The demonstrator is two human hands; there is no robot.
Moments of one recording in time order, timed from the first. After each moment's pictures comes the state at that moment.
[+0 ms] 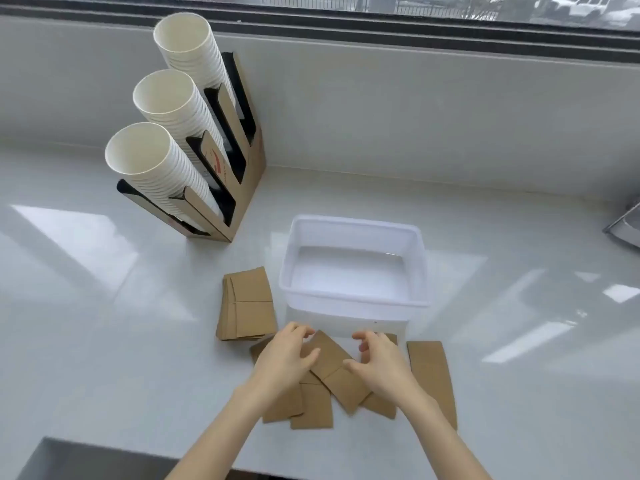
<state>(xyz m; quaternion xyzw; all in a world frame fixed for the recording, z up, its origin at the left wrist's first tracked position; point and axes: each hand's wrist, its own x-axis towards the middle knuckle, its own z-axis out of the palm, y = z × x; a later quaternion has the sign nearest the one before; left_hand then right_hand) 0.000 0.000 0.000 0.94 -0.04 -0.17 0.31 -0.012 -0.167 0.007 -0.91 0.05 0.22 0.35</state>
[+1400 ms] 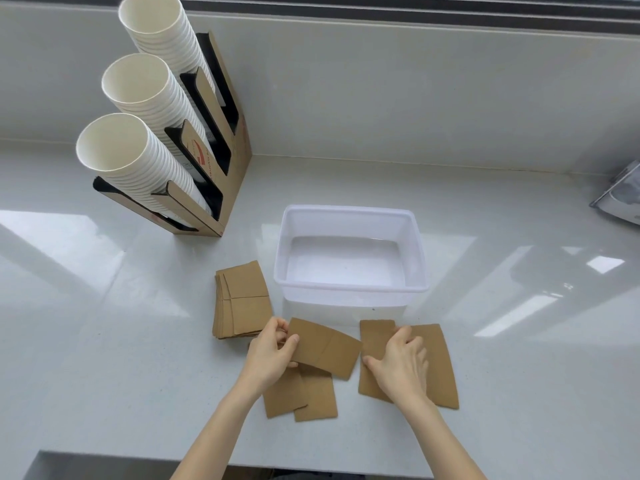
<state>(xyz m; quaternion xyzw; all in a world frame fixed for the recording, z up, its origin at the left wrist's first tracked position) -0.003 0.020 -0.008 0.82 0.12 -0.17 0.54 -0.023 -0.166 -0.006 -0.93 0.25 0.16 0.20</state>
